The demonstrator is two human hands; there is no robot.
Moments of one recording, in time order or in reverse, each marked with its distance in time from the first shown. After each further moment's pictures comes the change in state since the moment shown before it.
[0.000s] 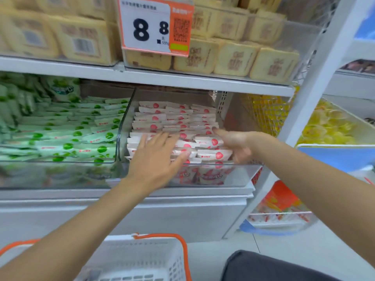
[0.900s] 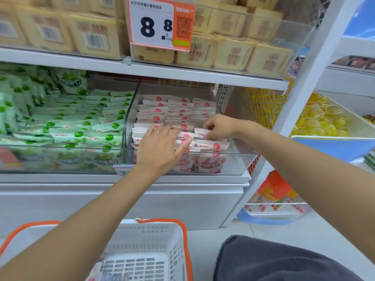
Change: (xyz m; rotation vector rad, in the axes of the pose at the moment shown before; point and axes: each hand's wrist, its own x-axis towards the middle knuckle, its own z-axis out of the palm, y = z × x) left_hand 0.005 0.000 0.012 0.121 0.164 0.000; right_hand -0.021 -0.025 0.025 -1.117 0.322 -0.521
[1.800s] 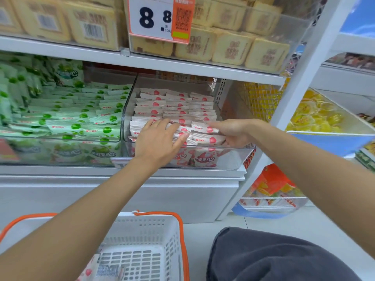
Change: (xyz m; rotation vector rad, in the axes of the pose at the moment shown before) left_hand 0.003 -0.003 0.008 0.008 0.048 0.024; right_hand -0.036 0.011 0.005 0.804 -0.295 0.418
